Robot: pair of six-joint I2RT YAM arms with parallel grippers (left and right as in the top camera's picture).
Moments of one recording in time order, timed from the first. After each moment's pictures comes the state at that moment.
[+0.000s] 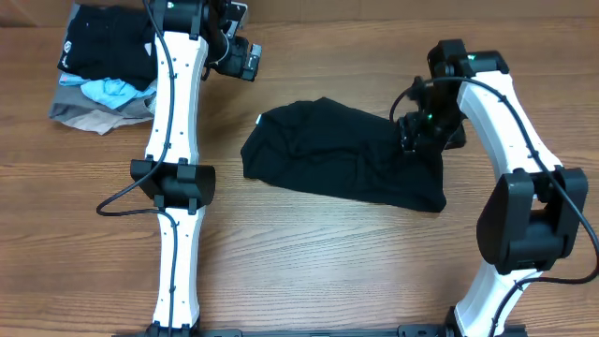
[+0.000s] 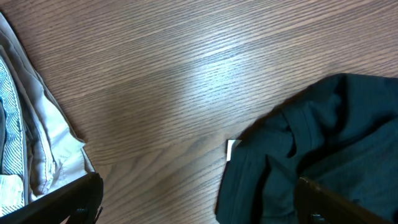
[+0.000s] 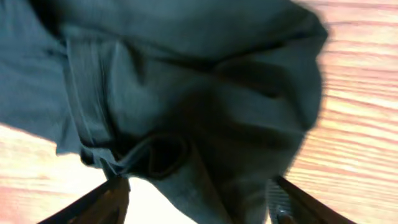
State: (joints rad) left arm -0.13 2.65 3.04 -1.62 0.12 0.11; right arm 0.08 2.00 1.68 -1.31 -0.13 -0.09
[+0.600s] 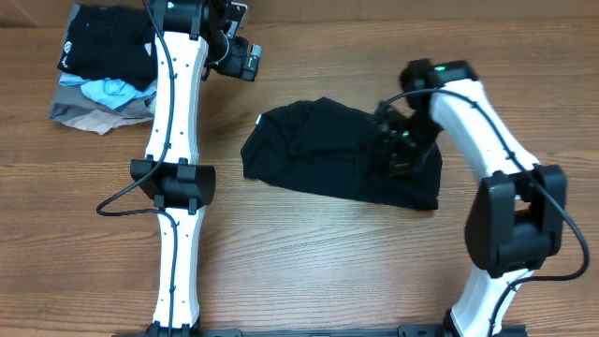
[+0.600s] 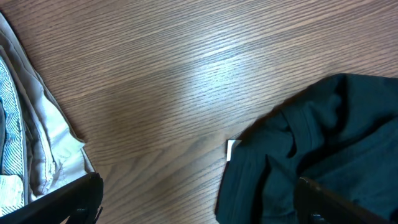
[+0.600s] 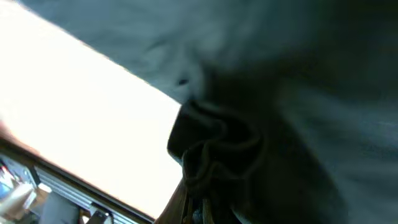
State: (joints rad) left arm -0.13 2.65 3.04 -1.62 0.12 0.11; right arm 0.20 2.00 1.64 -1.41 -0.34 -0.17
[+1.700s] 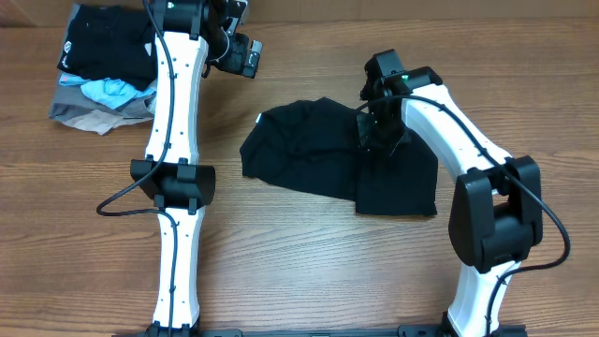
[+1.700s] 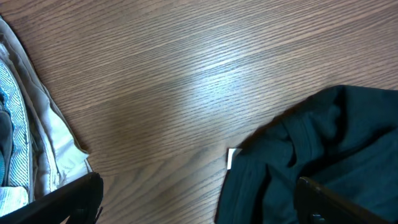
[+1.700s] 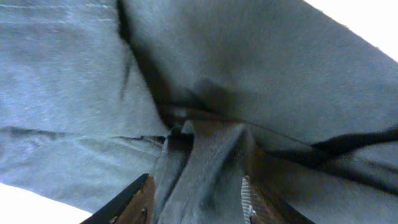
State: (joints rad) left arm -0.13 2.65 3.04 -1.59 0.12 0.11; right arm 0.30 2.06 1.64 -1.05 -0.09 0.18
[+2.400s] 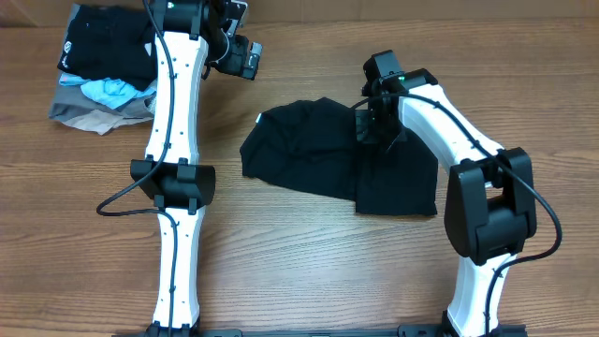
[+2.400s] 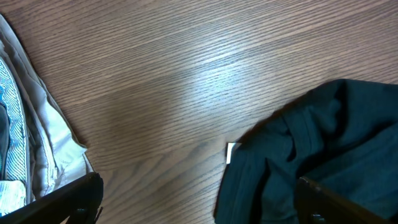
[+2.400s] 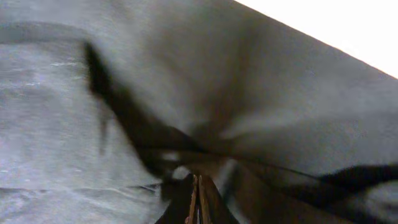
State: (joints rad) left arm -0.13 2.65 3.04 -1.61 0.12 0.11; right arm 0.28 2.11 1.64 -0.97 -0.08 0.28
